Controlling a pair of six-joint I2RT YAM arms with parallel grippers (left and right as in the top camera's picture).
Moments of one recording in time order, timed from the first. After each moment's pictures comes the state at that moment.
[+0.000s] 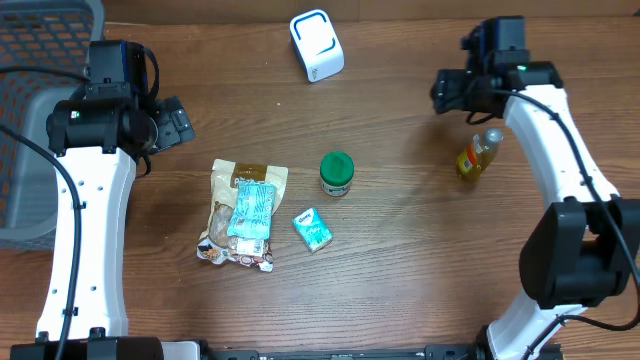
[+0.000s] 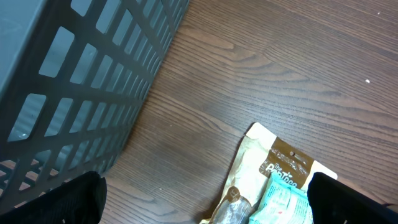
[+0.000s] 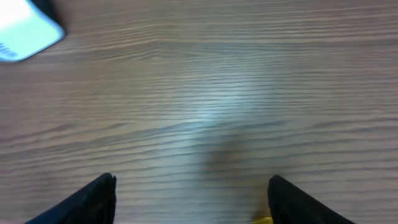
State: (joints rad) left arm 0.04 1.54 1.59 -1.17 -0.23 -0.36; right arm 0.05 1.90 1.62 -0.78 -0.08 0.11
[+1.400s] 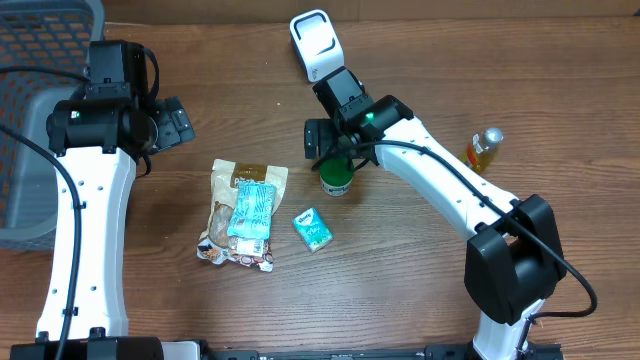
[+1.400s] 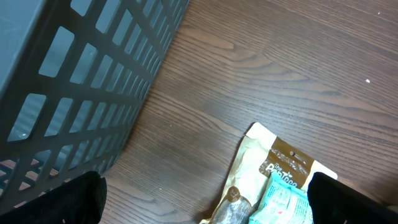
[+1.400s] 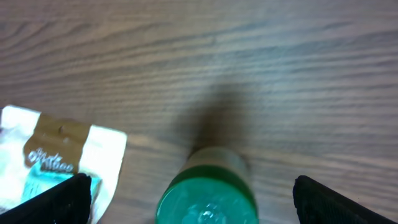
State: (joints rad) left arm 0.04 1.54 1.59 -1.17 -0.23 -0.36; right arm 0.59 1.95 1.62 -0.84 0.04 0.55
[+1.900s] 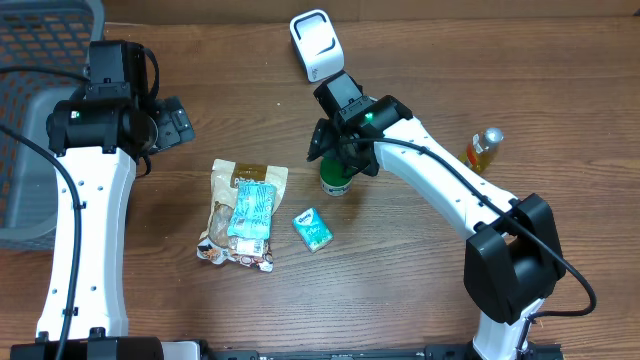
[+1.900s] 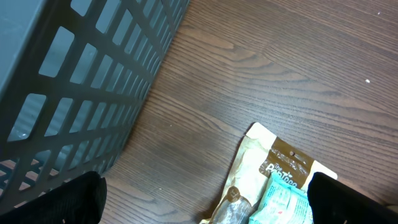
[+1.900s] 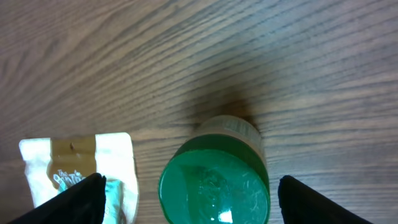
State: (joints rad) left arm 0.04 1.54 1.59 -1.17 -0.23 -0.36; right arm 0.59 1.96 1.62 -0.91 0.02 0.91
